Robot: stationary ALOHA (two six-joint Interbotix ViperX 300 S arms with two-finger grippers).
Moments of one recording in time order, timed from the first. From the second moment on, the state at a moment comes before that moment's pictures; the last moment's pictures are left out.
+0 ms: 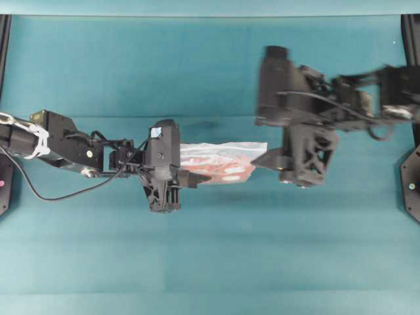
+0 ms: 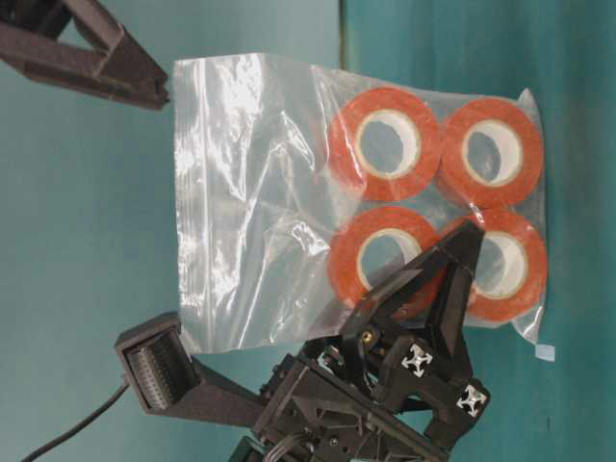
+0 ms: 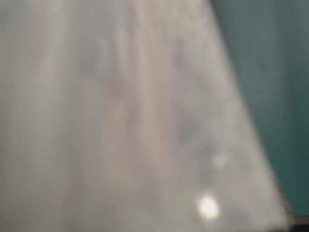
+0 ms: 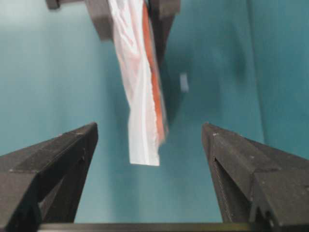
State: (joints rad) left arm 0.05 0.19 0.75 0.01 -0.43 0.03; right arm -0.07 -0.32 0.48 0.05 0.70 0.01
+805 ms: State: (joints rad) left arm 0.05 0.19 0.75 0.01 -0.42 0.03; right arm -0.06 -0.52 0.71 0.05 0.53 0.01
